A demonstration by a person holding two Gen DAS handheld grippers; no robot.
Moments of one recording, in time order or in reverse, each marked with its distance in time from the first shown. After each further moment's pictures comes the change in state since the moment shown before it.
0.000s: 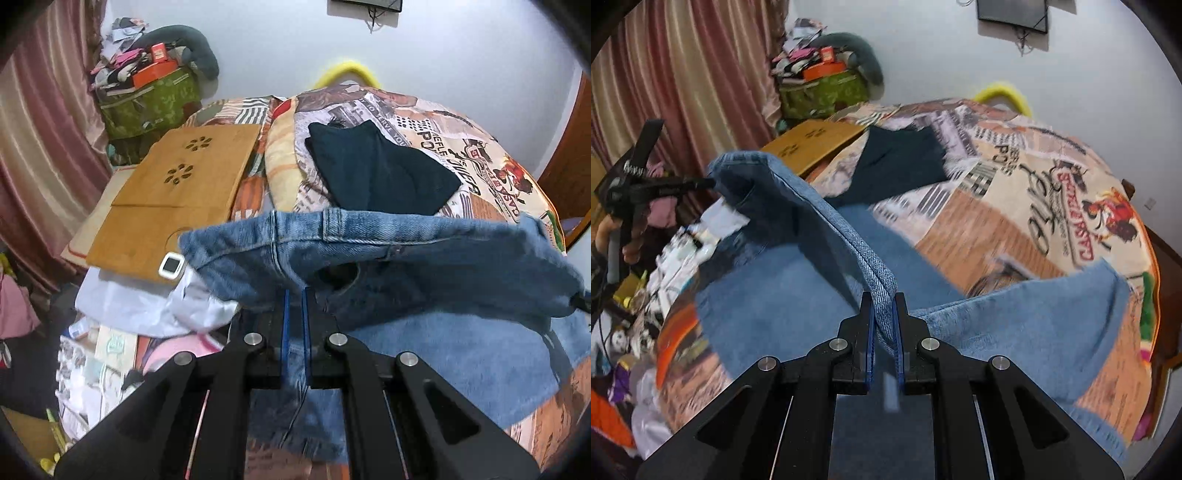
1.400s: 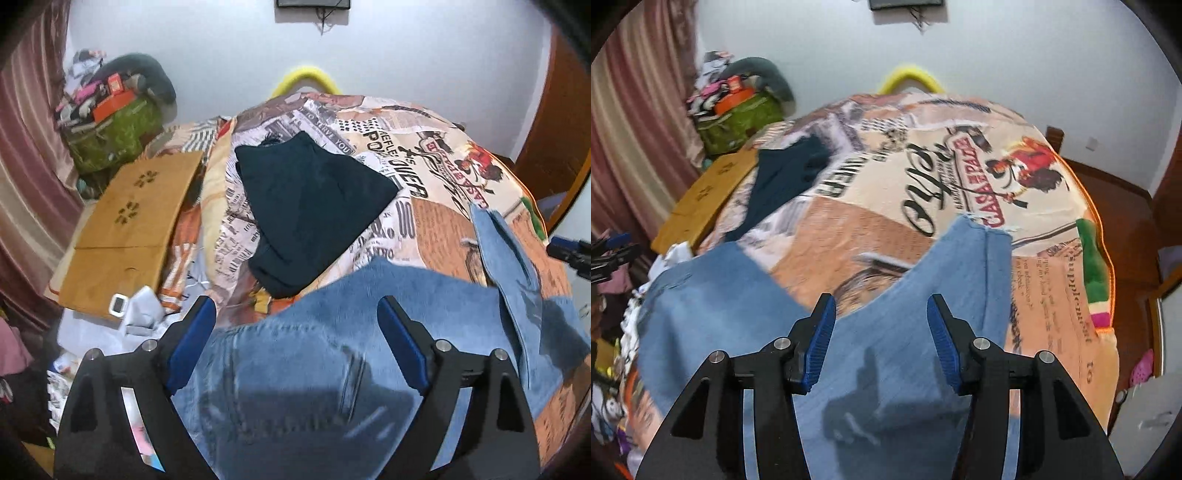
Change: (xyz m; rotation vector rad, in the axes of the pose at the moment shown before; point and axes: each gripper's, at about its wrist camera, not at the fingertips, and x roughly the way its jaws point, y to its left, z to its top) left arm 0.025 -0.114 0.041 0.110 -0.028 -0.050; right arm -0.004 -0.148 0.000 0.283 -0.015 -0.181
